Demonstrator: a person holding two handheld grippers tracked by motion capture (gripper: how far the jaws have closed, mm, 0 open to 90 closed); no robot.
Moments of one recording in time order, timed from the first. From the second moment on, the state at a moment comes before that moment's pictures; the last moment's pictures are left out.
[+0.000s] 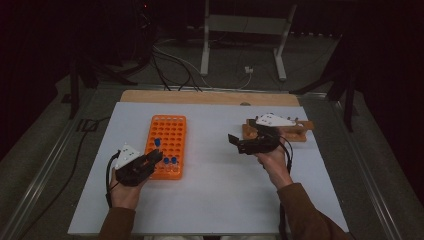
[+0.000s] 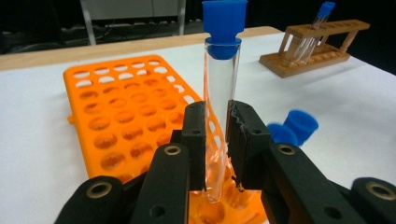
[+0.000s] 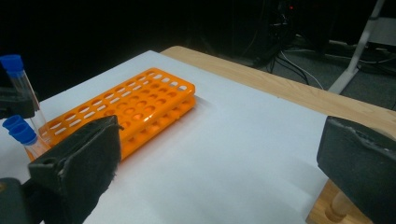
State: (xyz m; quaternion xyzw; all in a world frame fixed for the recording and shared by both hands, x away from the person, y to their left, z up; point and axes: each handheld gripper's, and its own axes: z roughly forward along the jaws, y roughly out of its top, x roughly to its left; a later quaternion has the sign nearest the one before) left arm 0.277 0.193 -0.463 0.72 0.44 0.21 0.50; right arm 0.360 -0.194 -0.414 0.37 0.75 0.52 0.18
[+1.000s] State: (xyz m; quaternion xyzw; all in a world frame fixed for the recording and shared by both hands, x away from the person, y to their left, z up) left arm 0.271 0.192 -0.485 0.76 0.43 0.19 0.44; right arm 0.358 -0.195 -0.422 0.37 0.75 0.53 0.16
